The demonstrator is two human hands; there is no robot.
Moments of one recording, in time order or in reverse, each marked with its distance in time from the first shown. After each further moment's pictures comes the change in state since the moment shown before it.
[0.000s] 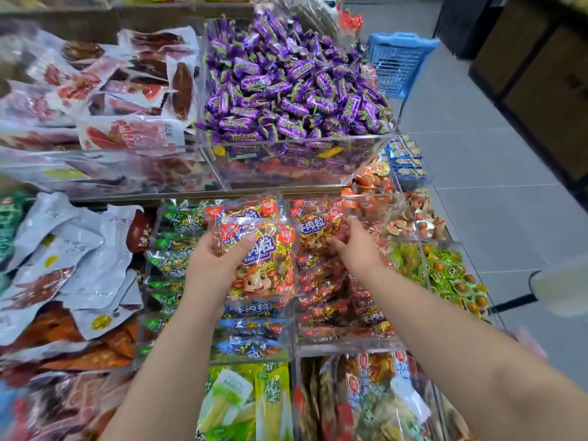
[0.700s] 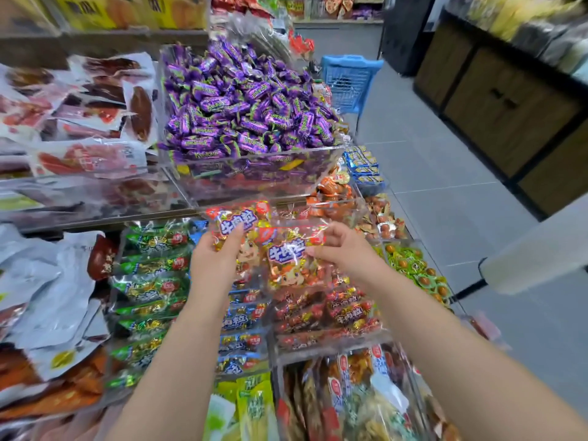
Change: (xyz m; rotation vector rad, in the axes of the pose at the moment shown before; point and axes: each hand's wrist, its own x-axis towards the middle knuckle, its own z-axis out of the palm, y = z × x) left_hand 0.018 0.000 0.043 -0.014 0.061 0.077; right_hand -0.057 -0.031 -0.067 0.543 -0.238 0.096
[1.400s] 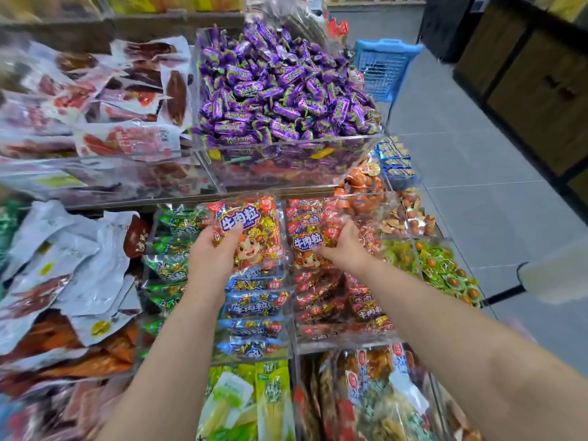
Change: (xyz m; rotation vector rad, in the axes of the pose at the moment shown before) left_hand 0.006 -0.003 -0.036 0.115 0.061 -0.047; right_hand 0.070 0.051 0.032 -0.440 0.096 -0.003
